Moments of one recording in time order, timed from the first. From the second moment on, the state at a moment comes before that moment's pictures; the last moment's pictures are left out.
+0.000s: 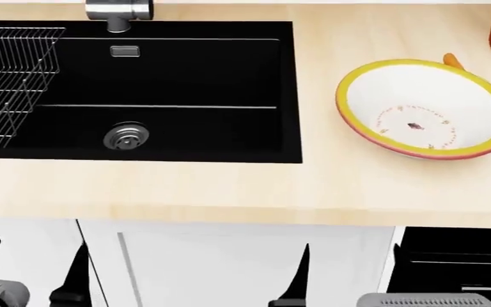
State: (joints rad) left arm -0.06 -0.14 0.02 0.76 -0.23 -0.78 -0.10; right arm 0.03 0.17 -0.04 -0.77 0.20 0.72 0.16
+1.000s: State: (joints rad) left arm -0.09 -0.16 -0.04 0.85 -0.35 -0.89 -0.15; right arm 0.08 0.25 0.01 -0.95 0.25 0.90 0.21
